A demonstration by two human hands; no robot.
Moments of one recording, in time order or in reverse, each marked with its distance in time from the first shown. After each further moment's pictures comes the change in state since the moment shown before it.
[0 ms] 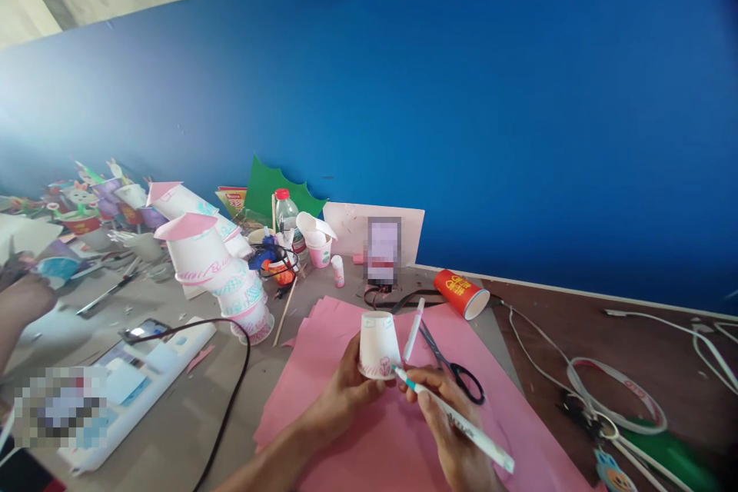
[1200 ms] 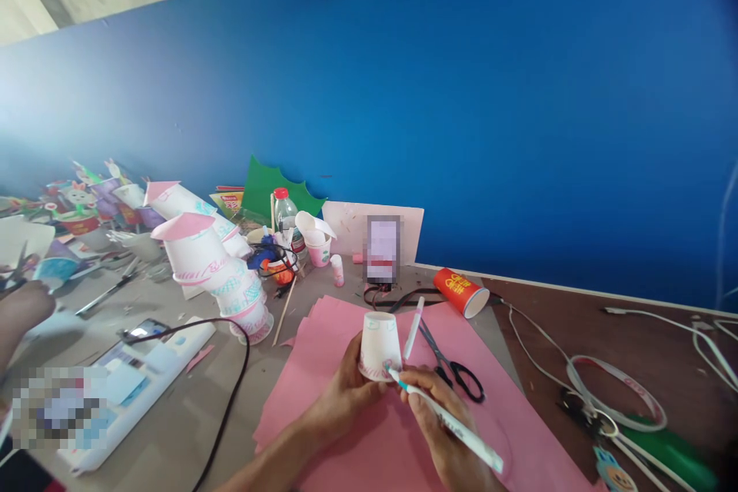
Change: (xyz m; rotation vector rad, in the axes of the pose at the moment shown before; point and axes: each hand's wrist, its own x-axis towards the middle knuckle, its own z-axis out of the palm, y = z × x) left_hand 0.000 -0.003 -0.001 0.048 0.019 0.004; right_hand -0.007 0.008 0.010 -0.044 0.040 -0.005
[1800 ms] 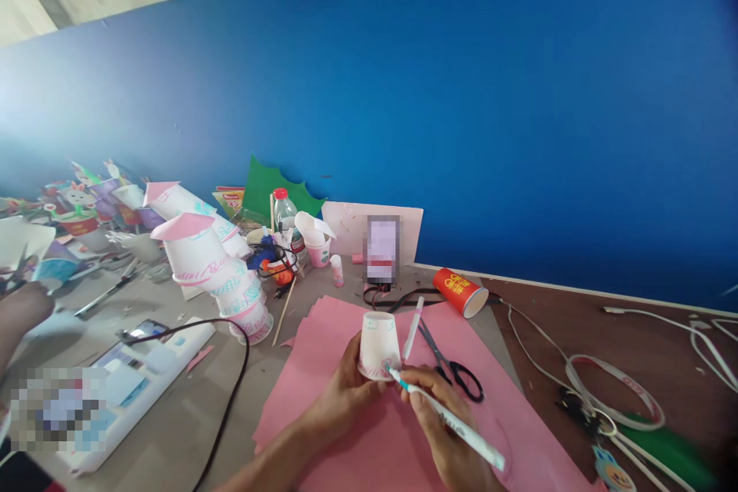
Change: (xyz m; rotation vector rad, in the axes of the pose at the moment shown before) left_hand -0.001 0.004 0.003 0.022 0.033 -0.006; right_hand 0.004 -0.011 -0.004 -0.026 -0.020 0.005
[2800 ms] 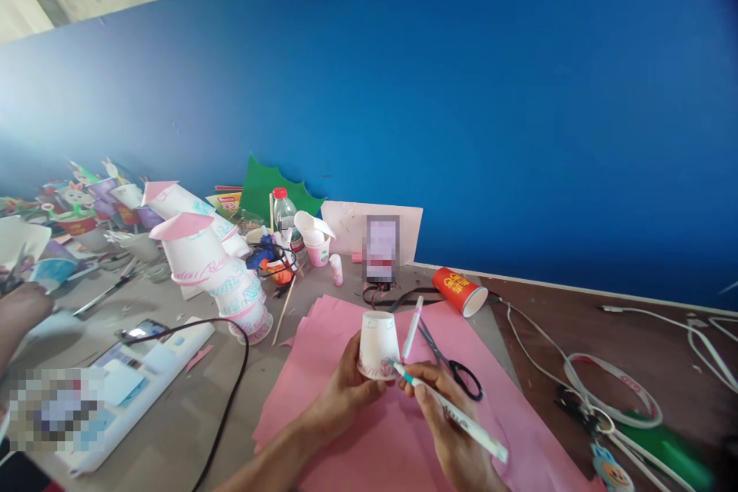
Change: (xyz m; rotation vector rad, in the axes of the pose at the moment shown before) left_hand 0.000 0.000 0.000 -0.045 -0.045 -0.007; right_hand 0.006 -0.002 -0.007 0.060 -0.033 0.017
